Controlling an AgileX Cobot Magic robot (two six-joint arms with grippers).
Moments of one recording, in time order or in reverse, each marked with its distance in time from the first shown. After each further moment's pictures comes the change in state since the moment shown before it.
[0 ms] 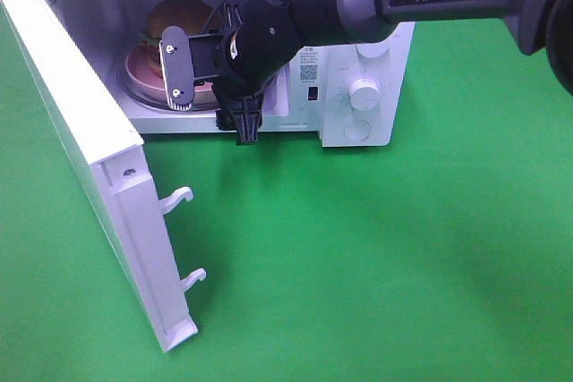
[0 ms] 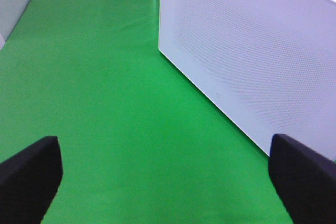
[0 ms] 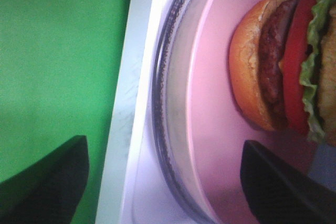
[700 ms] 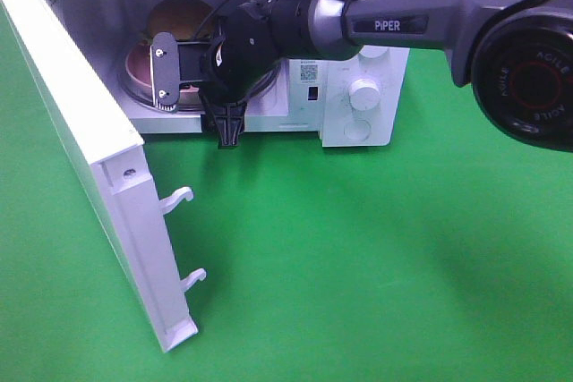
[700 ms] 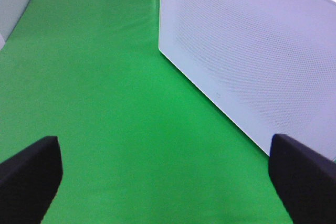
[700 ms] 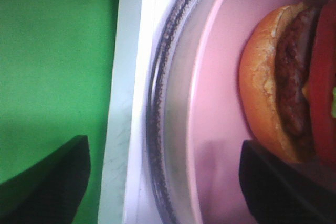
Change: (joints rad) left arm 0.000 0.000 0.000 0.000 0.000 0.000; right arm -0.003 0.128 -0.166 0.078 0.036 0.000
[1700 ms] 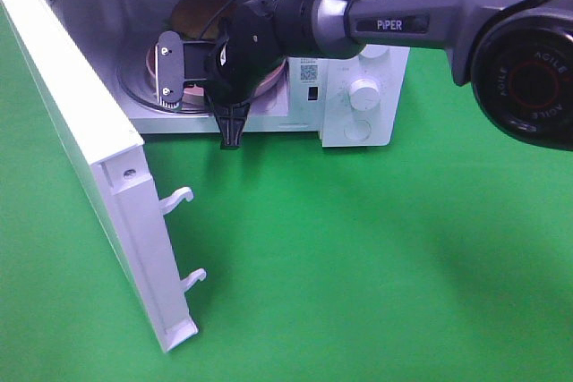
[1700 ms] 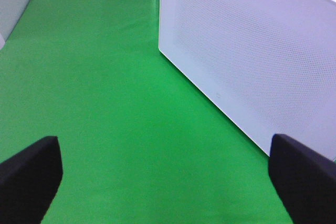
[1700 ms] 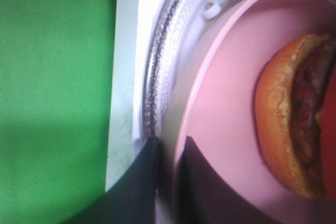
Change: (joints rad) left arm 0.000 0.000 0.000 0.000 0.000 0.000; right arm -0.012 0.008 -0.010 0.027 0.024 -0.001
